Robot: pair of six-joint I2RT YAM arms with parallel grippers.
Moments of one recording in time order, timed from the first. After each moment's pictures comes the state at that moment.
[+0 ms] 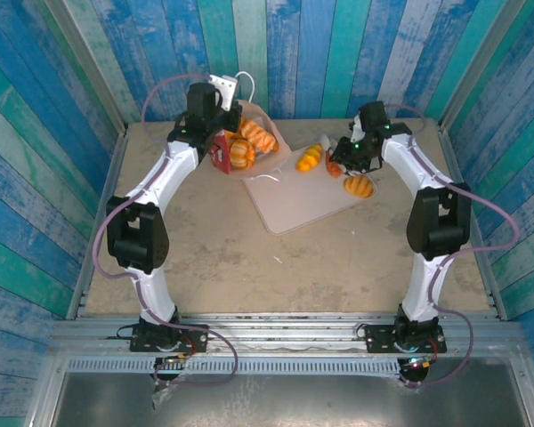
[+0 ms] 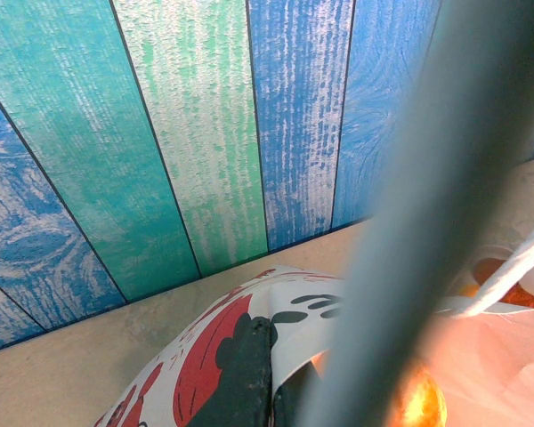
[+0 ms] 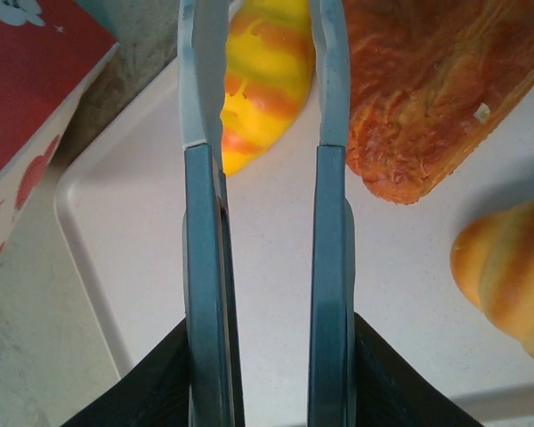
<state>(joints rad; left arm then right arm) -0.27 1.87 1.66 -0.13 0.10 0.08 0.19 1.97 1.72 -0.80 -0.34 0.44</state>
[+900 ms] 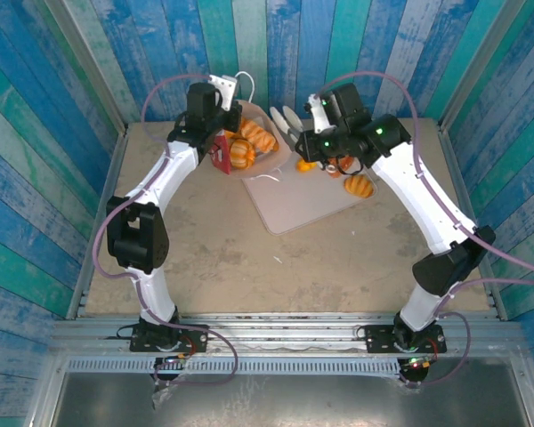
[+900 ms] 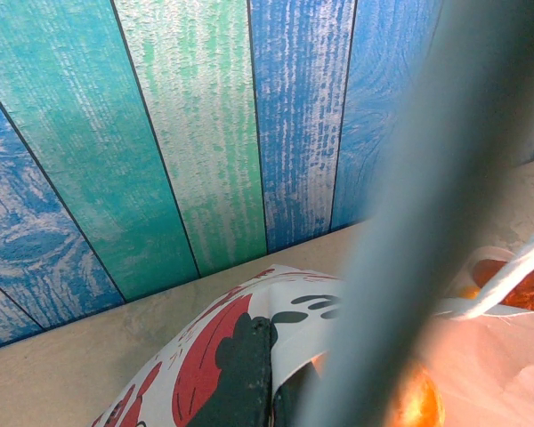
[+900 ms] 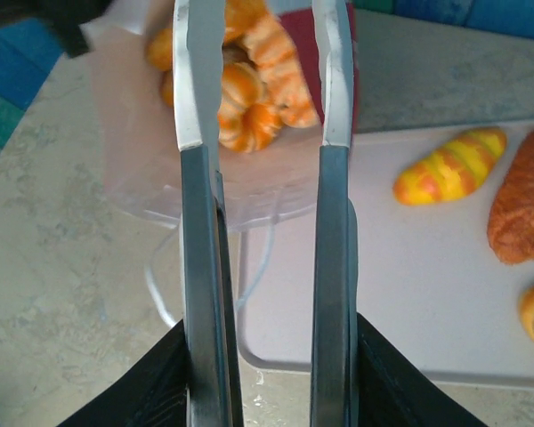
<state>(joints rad) -0.27 1.87 1.66 -0.13 0.10 0.07 0.60 1.73 2.02 -1.07 -0.06 0.24</state>
